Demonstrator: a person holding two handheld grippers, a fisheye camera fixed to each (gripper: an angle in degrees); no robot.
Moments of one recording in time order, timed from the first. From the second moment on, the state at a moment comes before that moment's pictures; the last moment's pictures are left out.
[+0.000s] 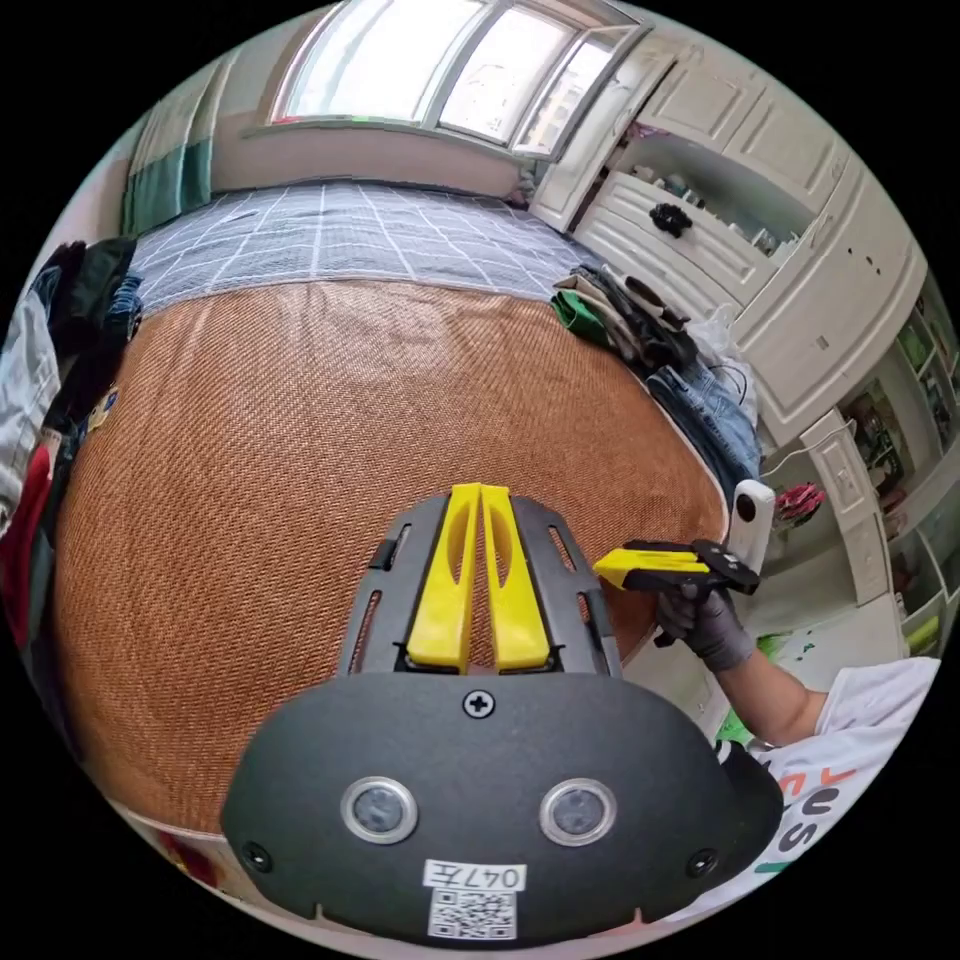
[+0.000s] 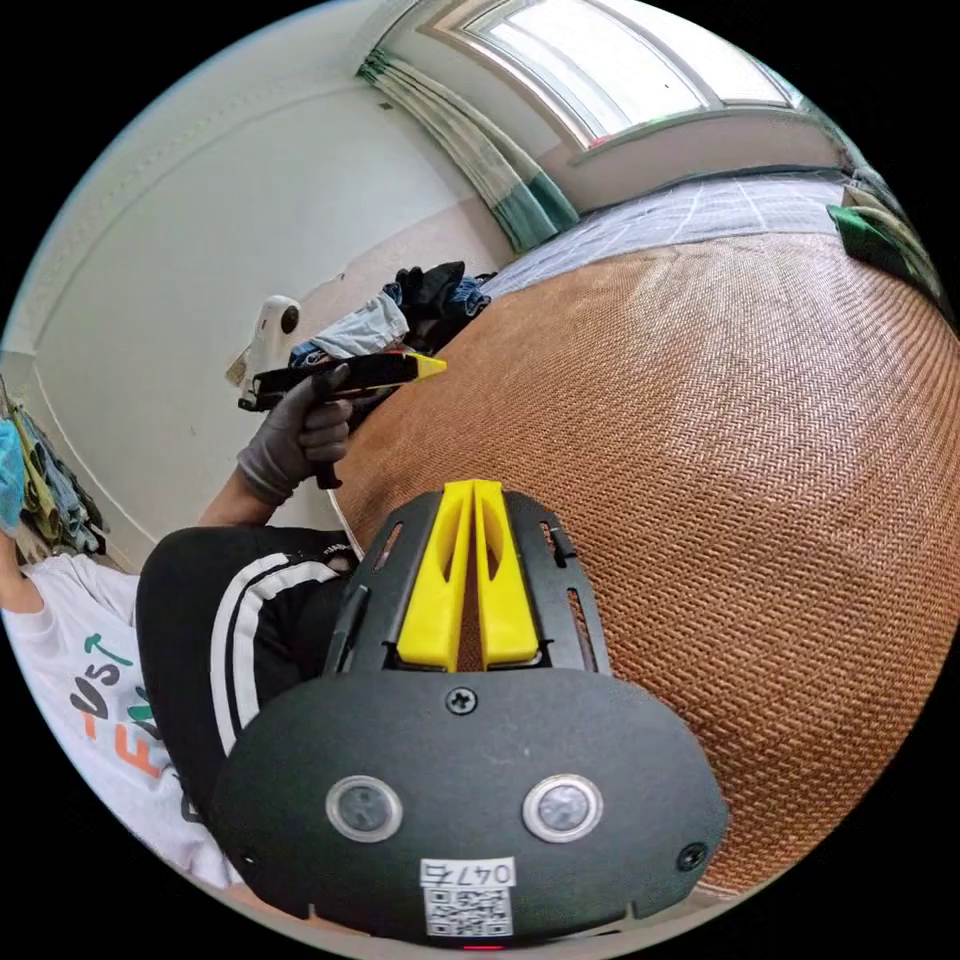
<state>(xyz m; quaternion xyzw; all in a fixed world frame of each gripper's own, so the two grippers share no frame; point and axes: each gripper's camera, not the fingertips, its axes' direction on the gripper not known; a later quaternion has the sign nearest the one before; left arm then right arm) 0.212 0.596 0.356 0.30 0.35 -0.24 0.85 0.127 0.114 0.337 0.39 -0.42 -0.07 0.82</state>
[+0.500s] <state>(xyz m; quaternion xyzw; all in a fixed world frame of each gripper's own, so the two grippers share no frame) 0.152 1.029 0.535 0.32 0.37 -0.61 0.62 -0.107 -0.028 0.026 0.43 -0.41 -0.24 0.77</state>
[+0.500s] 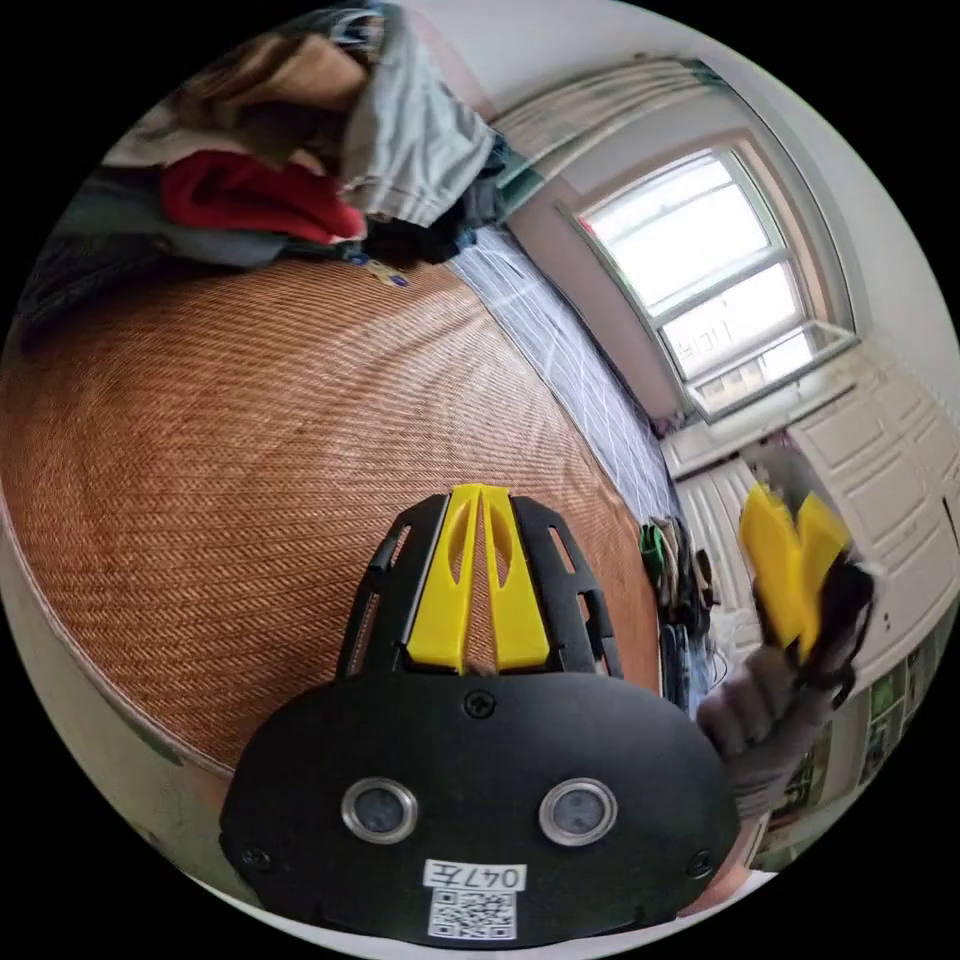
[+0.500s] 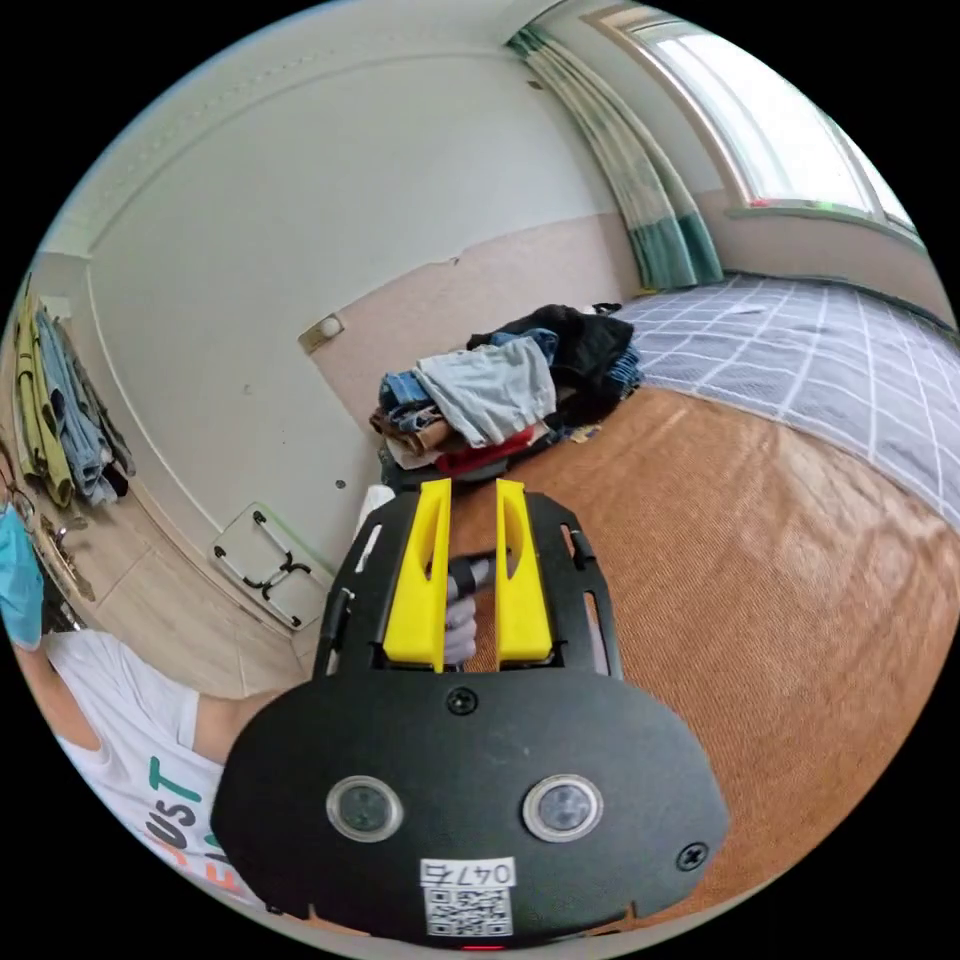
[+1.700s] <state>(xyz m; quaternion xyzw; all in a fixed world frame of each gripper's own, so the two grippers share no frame) 0.124 1.197 0.376 0.36 0.29 -0.69 0.56 0.143 0.154 0.313 0.40 -0.37 0.00 0.84</state>
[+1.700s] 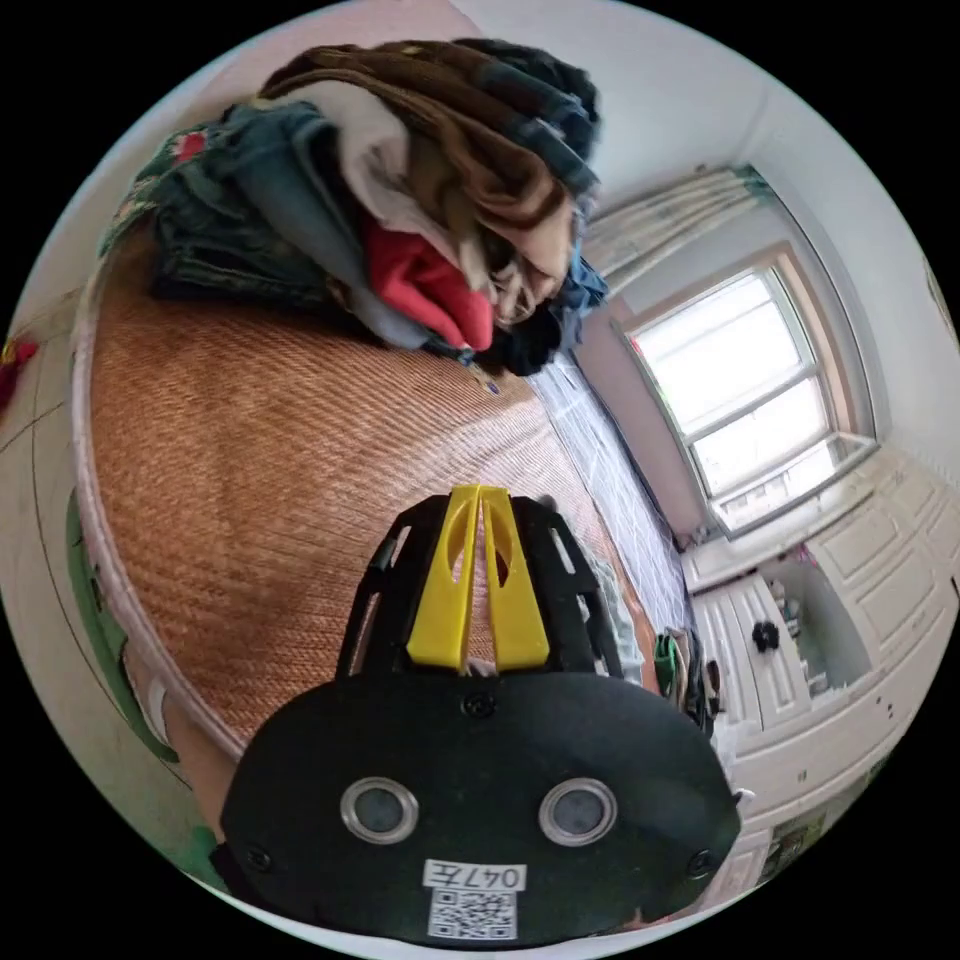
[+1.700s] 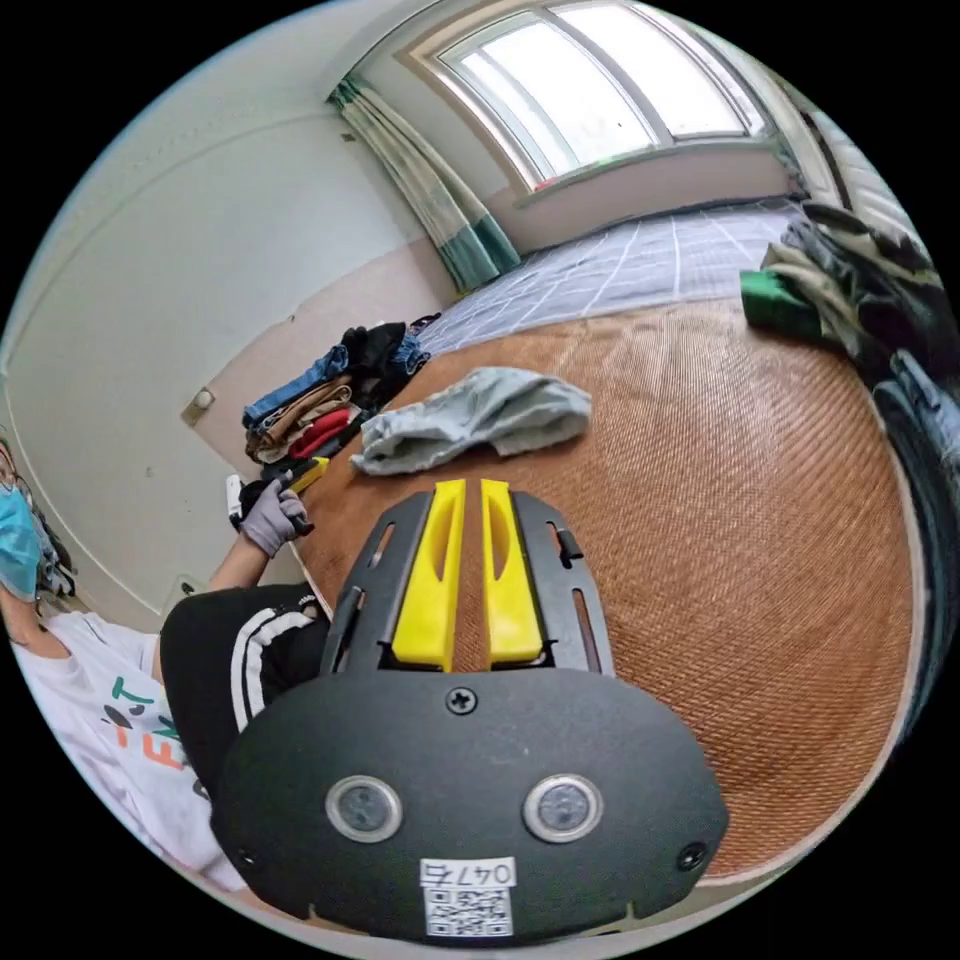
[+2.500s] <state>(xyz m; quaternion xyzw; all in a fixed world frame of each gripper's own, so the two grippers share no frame) 0.203 0.396 0.028 0.18 0.02 -0.24 0.95 0.193 0.161 0.517 0.32 -0.53 0.03 0.78</state>
